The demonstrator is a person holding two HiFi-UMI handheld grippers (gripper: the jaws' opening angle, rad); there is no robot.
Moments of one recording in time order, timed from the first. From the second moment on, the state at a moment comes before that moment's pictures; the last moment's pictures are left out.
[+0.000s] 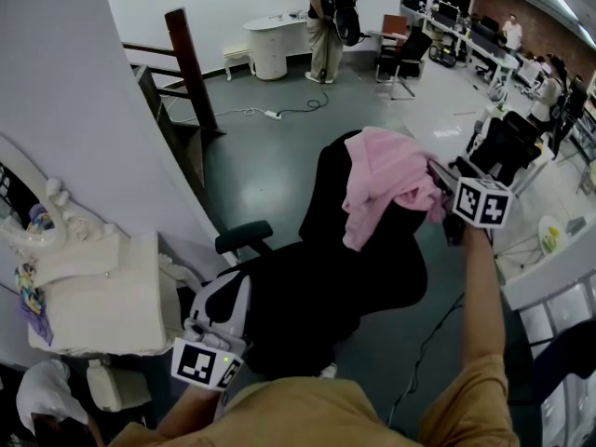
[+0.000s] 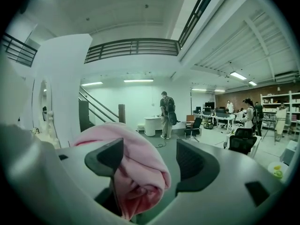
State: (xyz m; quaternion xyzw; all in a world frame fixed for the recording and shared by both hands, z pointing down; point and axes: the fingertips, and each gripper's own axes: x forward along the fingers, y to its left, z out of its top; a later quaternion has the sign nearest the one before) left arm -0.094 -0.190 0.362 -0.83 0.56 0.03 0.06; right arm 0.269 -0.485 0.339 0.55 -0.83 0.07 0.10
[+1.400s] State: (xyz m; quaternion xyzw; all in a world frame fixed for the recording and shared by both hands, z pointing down) left arm -0.069 -0.160 0.360 -0.86 0.50 0.05 0.05; right arm 0.300 -0.362 0.356 0.59 -0.80 0.08 0.04
